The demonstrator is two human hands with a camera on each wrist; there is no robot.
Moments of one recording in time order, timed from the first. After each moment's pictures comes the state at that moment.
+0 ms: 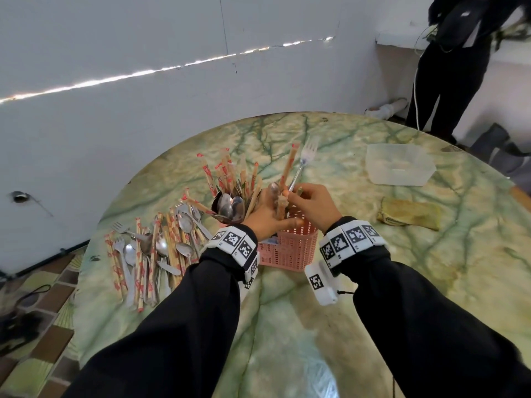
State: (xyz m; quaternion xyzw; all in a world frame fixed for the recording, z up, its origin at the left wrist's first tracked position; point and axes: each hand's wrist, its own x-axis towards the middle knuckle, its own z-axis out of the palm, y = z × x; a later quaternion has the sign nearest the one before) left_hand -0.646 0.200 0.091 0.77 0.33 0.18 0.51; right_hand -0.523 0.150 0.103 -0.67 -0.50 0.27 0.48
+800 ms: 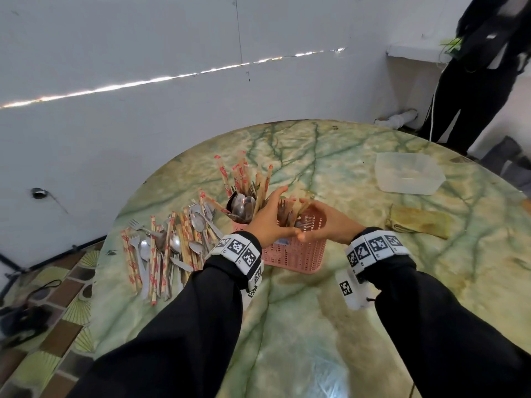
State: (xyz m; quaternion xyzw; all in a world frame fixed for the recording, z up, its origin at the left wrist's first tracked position) left_hand -0.672 0.186 0.101 0.79 0.36 0.20 0.45; right_hand -0.506 0.124 0.101 -0.60 -0.57 0.46 0.34
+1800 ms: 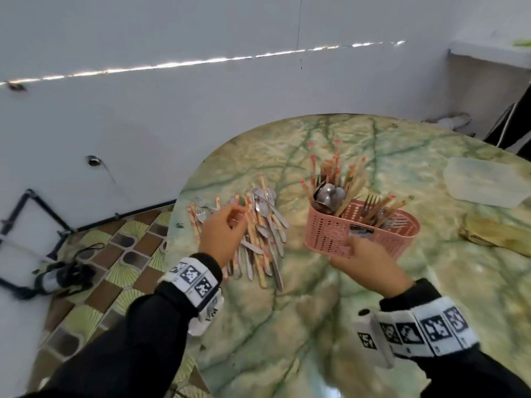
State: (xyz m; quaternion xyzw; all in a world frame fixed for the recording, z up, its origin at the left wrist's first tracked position) left_hand -0.887 0.188 0.099 0.68 0.55 0.38 0.30; right_hand -0.666 0.089 0.124 -0.76 -0.58 0.26 0.13
